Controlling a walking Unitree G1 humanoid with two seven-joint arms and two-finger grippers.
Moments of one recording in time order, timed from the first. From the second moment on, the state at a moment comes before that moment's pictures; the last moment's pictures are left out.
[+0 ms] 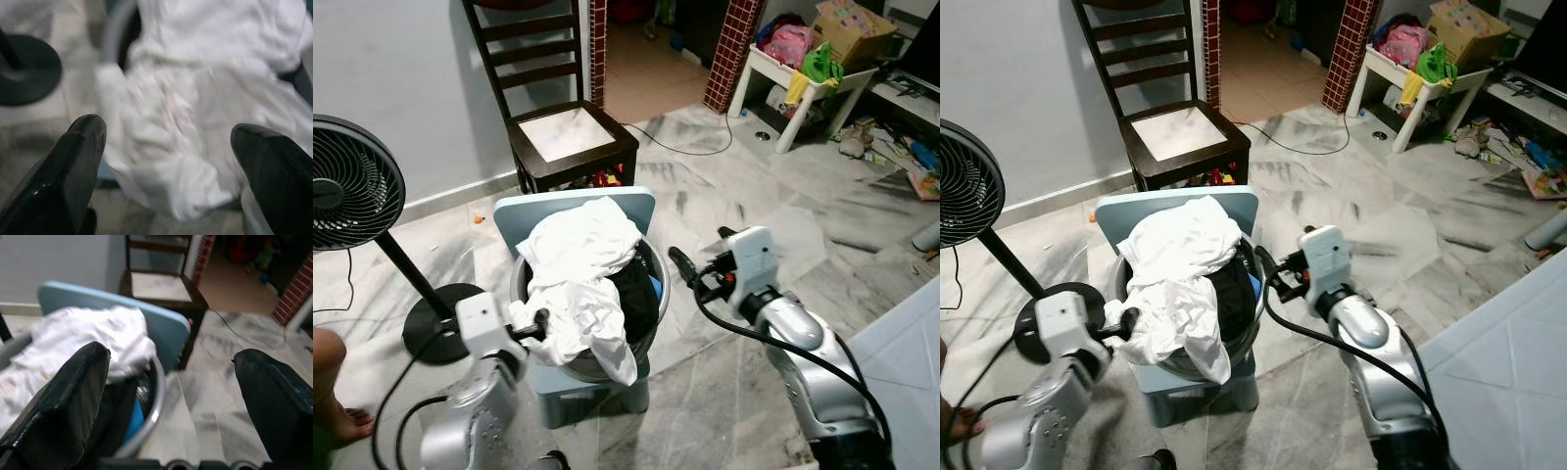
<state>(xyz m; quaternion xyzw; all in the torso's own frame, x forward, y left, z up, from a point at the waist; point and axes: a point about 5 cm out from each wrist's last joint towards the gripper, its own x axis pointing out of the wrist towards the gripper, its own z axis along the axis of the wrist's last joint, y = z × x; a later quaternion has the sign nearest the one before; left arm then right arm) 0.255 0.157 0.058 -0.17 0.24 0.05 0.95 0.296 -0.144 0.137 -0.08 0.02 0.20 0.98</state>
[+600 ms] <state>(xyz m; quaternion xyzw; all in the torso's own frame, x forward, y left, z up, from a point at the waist) 0.251 0.163 0.044 -0.15 0.28 0.12 0.94 0.284 -0.148 0.132 -0.08 0.05 0.20 0.98</state>
